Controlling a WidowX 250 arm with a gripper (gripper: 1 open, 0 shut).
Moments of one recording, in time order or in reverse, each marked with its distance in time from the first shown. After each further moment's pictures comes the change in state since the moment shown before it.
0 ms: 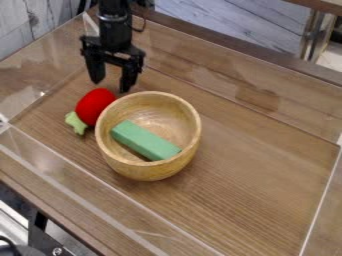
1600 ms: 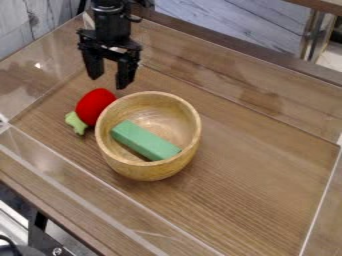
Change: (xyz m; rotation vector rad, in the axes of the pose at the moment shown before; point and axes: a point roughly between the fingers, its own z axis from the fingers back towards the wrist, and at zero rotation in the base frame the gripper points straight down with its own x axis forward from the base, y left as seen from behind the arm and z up) arm -0.026 0.018 0.025 -0.039 -0.004 -0.034
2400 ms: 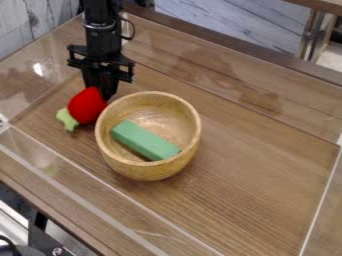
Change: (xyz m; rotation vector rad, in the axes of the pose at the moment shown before) arm -0.012 -0.006 -0.018 0.015 0.028 0.045
